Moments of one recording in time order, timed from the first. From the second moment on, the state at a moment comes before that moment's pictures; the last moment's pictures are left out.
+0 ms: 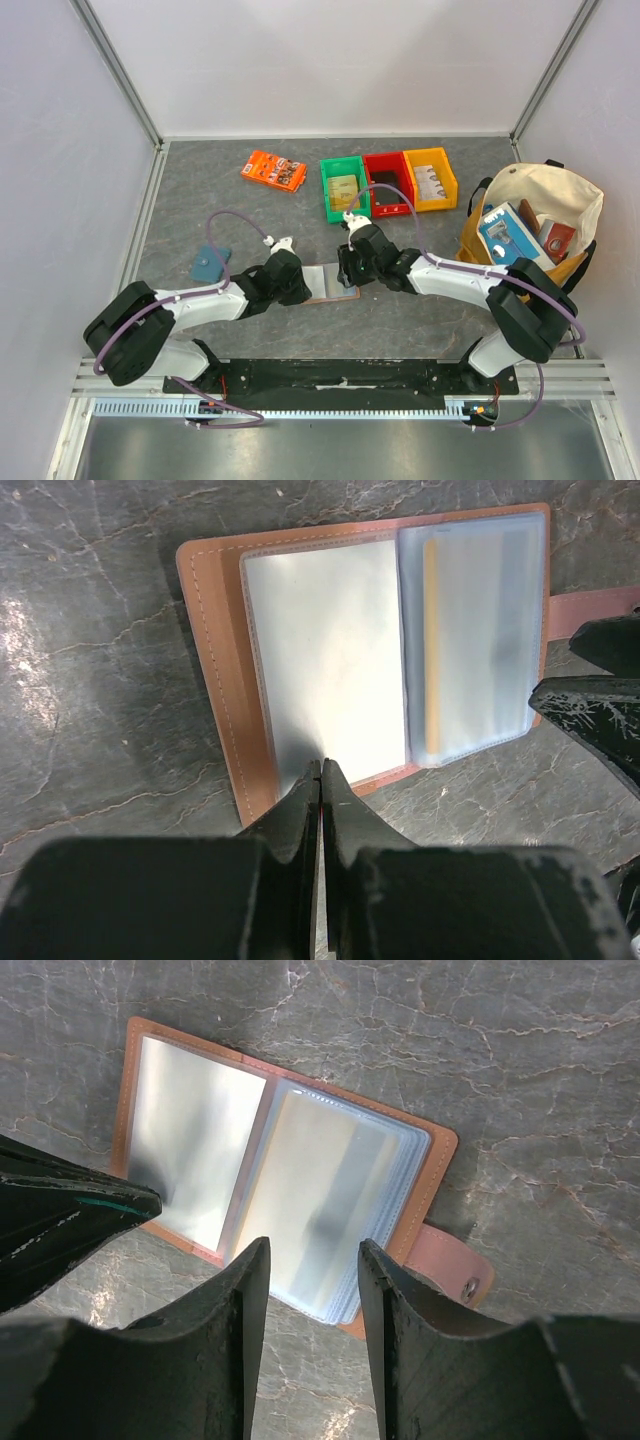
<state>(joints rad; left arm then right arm) -0.80 1.35 0.51 -0.01 -0.10 -0.85 0.81 1.54 0.81 -0.08 0.04 0.43</state>
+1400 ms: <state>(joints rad) -0.80 1.26 0.43 0.08 -0.10 -0.89 0.81 1.66 0.86 0.07 -0.21 0.47</state>
